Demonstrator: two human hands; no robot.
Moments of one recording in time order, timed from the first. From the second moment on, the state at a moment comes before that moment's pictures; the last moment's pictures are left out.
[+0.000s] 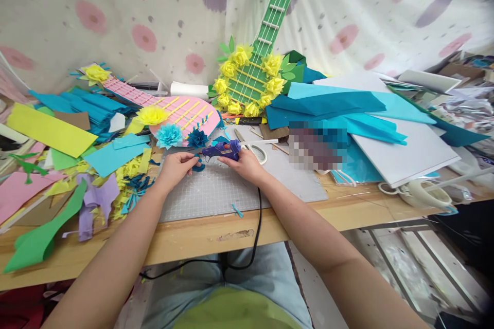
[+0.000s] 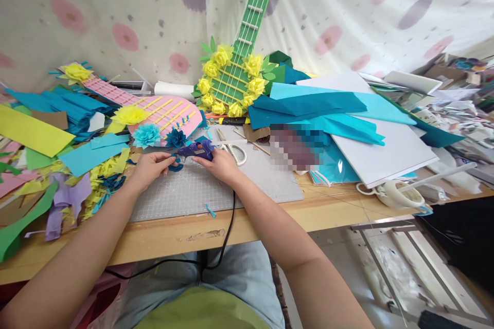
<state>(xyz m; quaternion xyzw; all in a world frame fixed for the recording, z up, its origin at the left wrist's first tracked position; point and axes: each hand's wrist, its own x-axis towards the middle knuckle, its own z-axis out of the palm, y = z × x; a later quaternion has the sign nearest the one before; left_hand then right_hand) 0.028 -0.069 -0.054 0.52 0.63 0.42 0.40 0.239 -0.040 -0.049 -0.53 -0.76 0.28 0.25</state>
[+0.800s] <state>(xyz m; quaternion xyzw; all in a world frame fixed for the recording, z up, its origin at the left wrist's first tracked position) 0.026 -0.071 -0.051 0.52 0.59 0.47 0.40 0.304 0.010 -0.058 -0.64 -0.57 0.24 0.46</state>
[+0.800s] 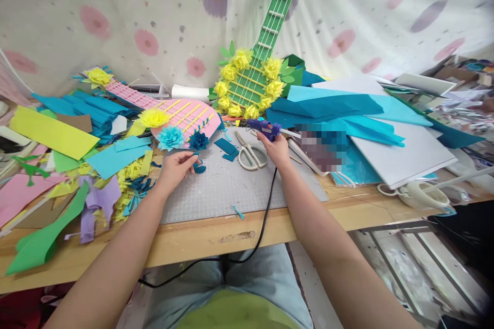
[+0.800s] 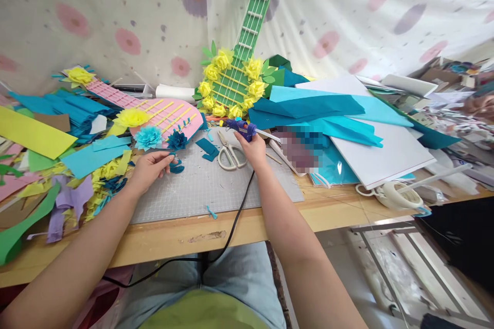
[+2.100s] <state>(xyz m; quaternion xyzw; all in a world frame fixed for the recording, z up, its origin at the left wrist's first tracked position) 0.057 -0.070 -0.040 0.32 0.50 0.62 0.52 0.172 -0.042 -0.022 -0.43 -0.41 0.70 0.40</state>
